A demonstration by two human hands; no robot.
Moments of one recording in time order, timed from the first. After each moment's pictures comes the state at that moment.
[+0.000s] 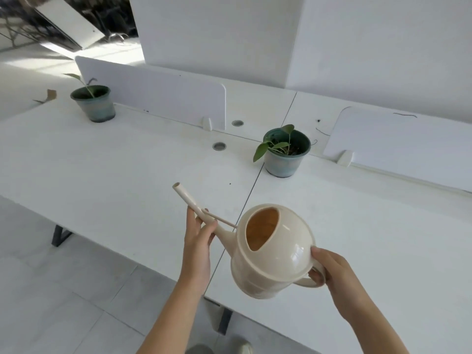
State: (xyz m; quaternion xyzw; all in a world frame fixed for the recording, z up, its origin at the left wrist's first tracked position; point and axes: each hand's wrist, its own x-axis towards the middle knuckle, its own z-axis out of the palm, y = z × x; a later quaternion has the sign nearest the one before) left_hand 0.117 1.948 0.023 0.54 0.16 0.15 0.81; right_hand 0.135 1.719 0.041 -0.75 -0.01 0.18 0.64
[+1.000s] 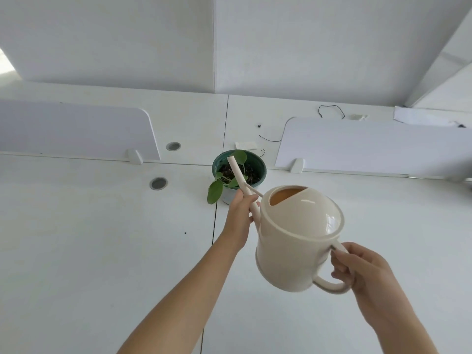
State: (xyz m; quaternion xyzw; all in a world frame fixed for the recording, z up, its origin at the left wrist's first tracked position) left_hand 0.351 1.884 0.041 0.57 0.06 -0.15 0.81; right_hand 0.220 1.709 0.081 -0.67 0.19 0.00 0.72
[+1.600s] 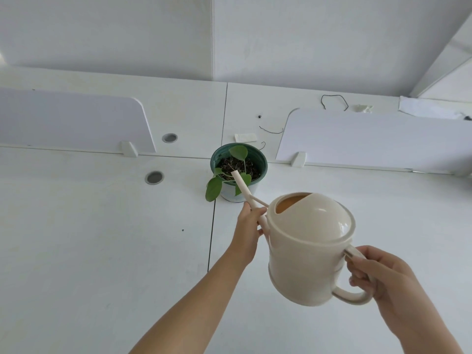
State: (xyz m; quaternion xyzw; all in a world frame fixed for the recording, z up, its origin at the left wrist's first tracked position) left_hand 0.345 1.868 0.010 0.52 0.09 -0.21 0.82; right_hand 0.220 1.699 0.098 -0.69 0.20 0.03 0.69
